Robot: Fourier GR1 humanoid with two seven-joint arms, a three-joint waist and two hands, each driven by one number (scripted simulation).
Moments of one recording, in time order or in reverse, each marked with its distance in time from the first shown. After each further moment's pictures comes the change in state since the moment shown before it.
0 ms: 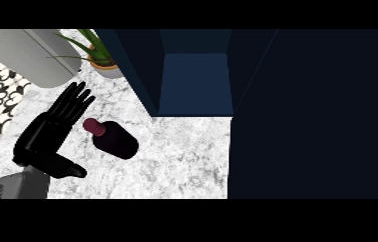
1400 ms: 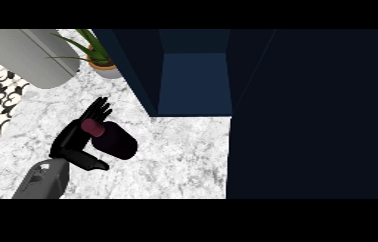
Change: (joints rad) left arm -0.221 0.044 -0.041 0.738 -0.326 -0.014 -0.492; right arm -0.035 0.012 0.006 -0.016 0.015 -0.010 0.054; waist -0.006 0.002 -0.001
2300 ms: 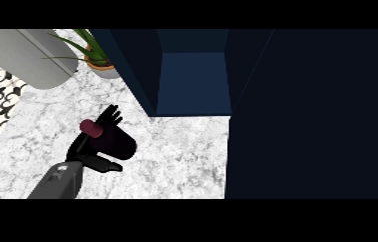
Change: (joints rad) left arm -0.099 -0.035 -0.009 0.305 -0.033 0.031 -0.146; right arm 0.009 -0.008 -0.031 0.016 -0.009 0.028 -0.040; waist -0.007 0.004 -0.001
